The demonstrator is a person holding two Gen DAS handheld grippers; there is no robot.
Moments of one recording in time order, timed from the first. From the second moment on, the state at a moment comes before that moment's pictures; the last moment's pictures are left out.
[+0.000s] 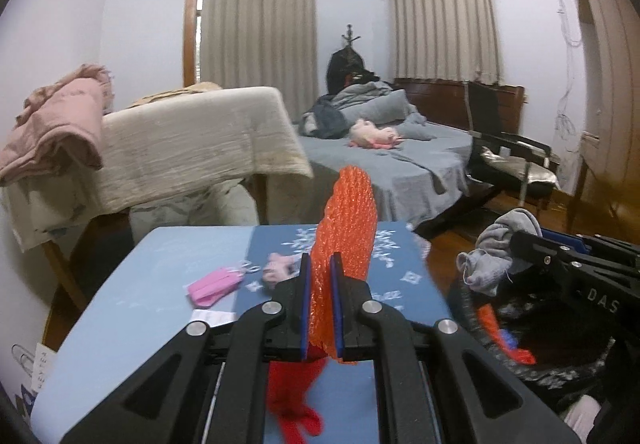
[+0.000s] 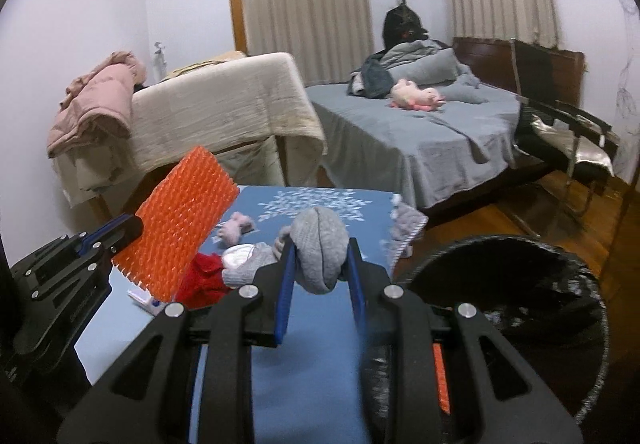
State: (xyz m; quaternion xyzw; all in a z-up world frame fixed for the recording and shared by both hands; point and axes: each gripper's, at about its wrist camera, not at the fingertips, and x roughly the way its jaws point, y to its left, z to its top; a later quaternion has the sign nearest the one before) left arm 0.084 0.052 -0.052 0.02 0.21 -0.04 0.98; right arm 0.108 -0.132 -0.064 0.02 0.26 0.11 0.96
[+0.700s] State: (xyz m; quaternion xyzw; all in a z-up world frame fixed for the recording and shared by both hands) left arm 0.101 -0.063 -0.051 0.04 0.22 -0.16 0.96; right arm 0.083 -0.255 -0.069 0.04 0.25 -0.01 0.97
